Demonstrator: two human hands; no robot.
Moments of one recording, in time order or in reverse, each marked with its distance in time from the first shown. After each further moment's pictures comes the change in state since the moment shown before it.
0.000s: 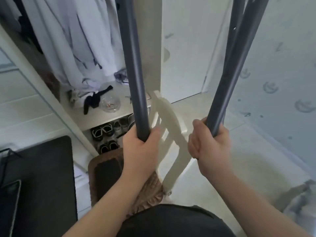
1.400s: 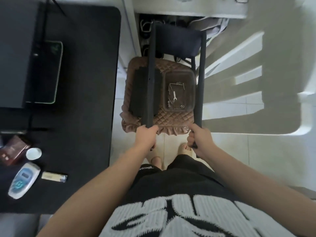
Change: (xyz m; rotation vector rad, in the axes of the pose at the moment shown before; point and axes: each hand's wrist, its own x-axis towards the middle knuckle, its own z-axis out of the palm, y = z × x) left_hand -0.090 -0.270 -0.145 0.166 0.435 -1.221; right_hand -0.037 0.298 0.009 -0.443 -0.073 1.202
